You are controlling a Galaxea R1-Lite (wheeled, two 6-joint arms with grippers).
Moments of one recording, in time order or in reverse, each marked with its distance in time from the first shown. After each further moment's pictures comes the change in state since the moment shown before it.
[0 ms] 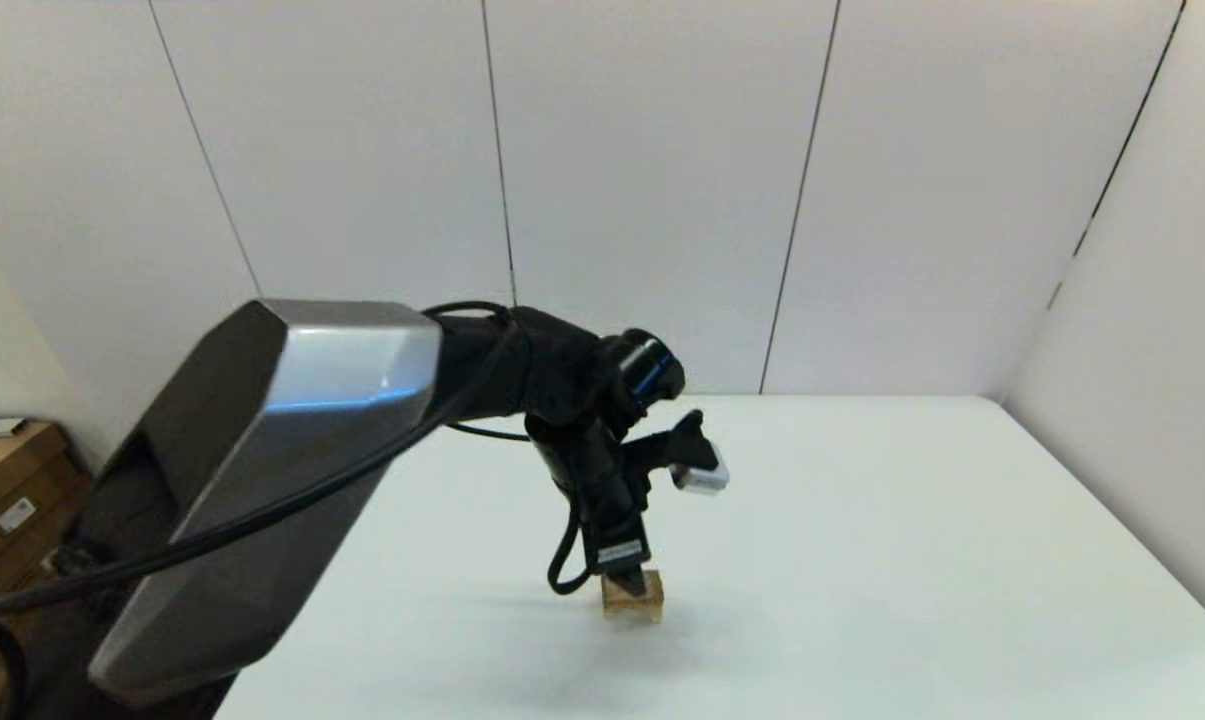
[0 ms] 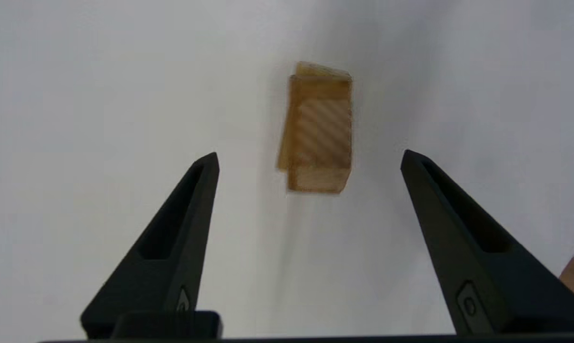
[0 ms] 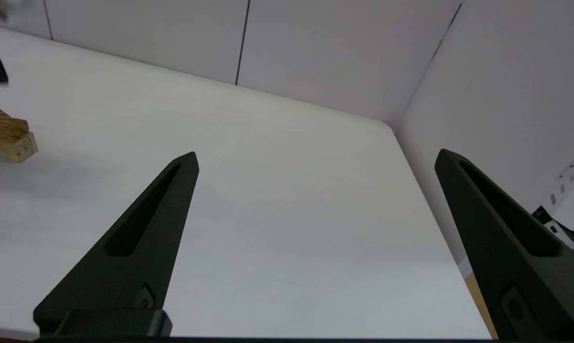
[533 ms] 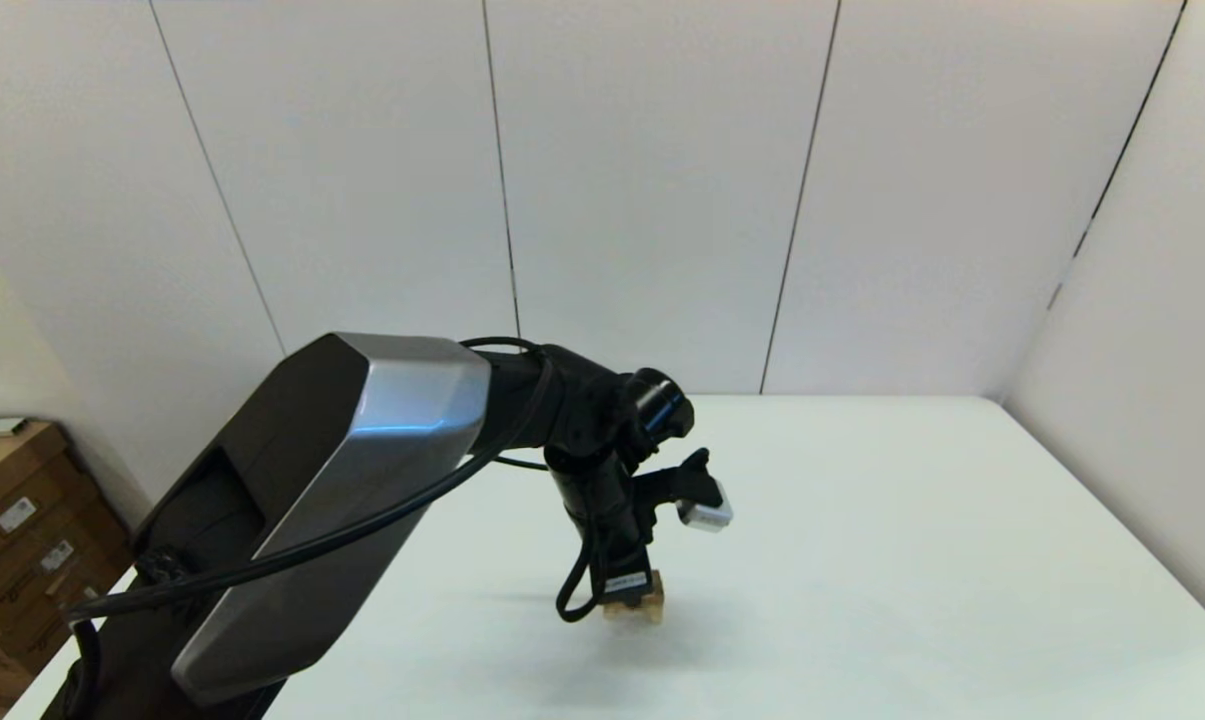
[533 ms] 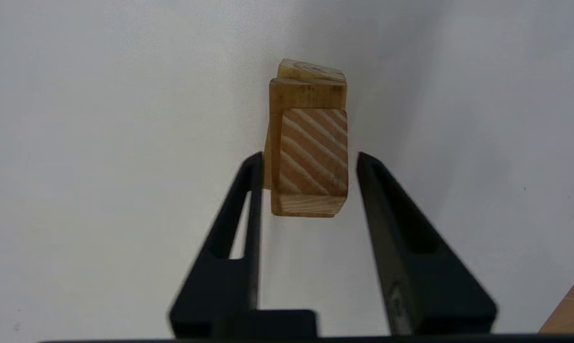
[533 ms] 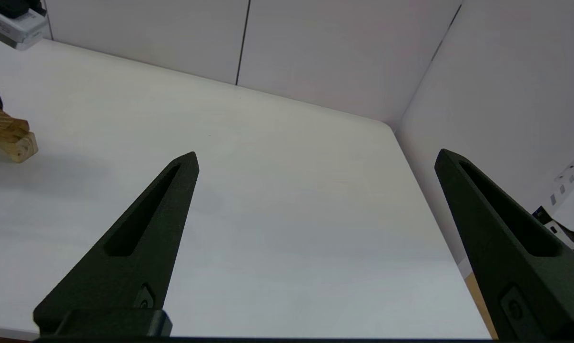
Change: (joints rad) left arm -0.018 0.081 -0.001 -0.003 0.001 0.007; right arm 0.000 0.000 0.000 0.000 0.001 -0.001
